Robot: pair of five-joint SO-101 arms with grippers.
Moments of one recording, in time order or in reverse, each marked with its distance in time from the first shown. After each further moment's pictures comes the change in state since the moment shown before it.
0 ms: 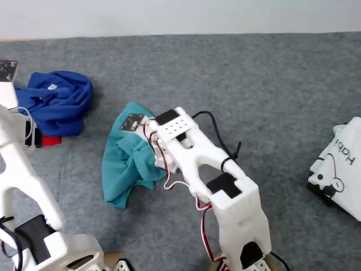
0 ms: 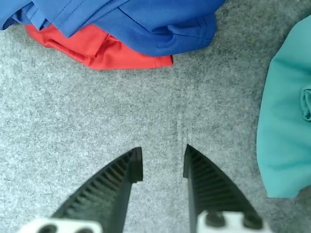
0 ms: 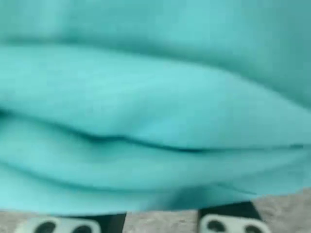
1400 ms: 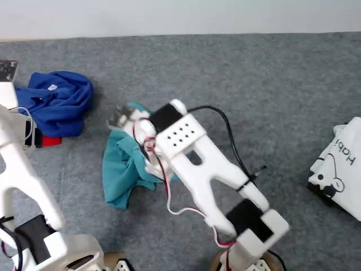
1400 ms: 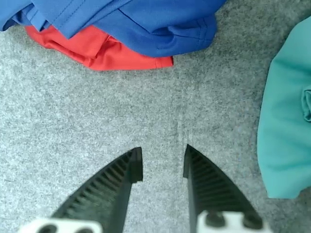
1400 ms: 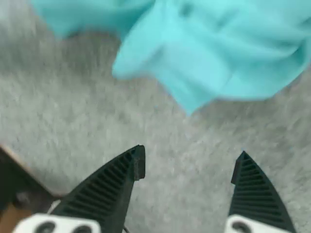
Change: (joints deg) left arm 0.0 0.0 0.0 0.0 0.0; right arm -6.2 -27.6 4.6 21.2 -8.7
